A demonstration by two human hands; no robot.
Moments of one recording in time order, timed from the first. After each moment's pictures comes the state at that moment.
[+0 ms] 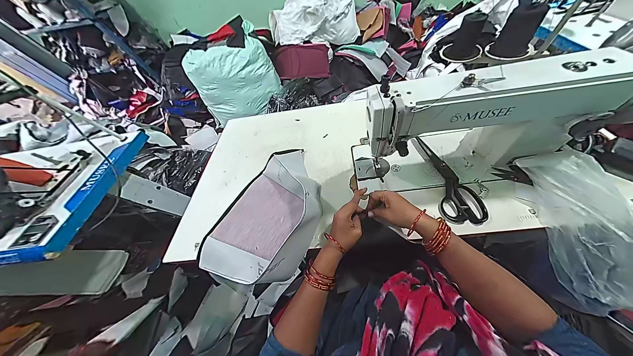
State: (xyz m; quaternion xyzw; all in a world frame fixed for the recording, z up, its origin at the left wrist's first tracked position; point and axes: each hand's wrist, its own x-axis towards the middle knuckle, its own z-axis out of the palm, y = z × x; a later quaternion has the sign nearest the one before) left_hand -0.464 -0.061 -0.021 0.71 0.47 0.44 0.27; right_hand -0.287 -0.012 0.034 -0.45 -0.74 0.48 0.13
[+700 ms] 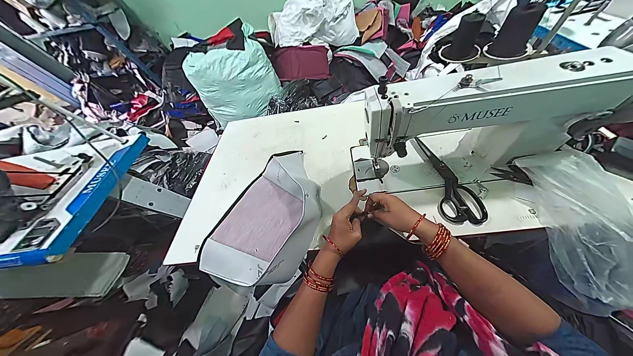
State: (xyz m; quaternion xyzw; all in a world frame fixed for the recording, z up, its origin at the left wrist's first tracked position) left_hand -0.465 -0.060 -0.021 0.72 0.45 0.45 0.28; right_hand -0.285 -0.016 0.026 -0.44 -0.74 0.48 0.15
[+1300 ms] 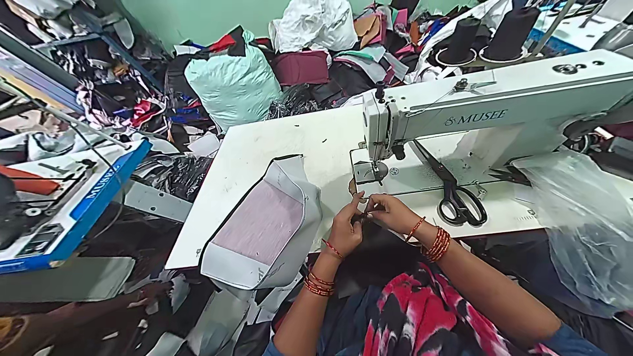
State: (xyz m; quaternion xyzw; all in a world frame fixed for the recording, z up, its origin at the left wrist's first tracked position) left_hand -0.465 -0.059 -0.020 0.73 0.46 0.43 0.27; right_hand -0.284 -0.017 0.026 -0.44 -0.72 0.50 0.18
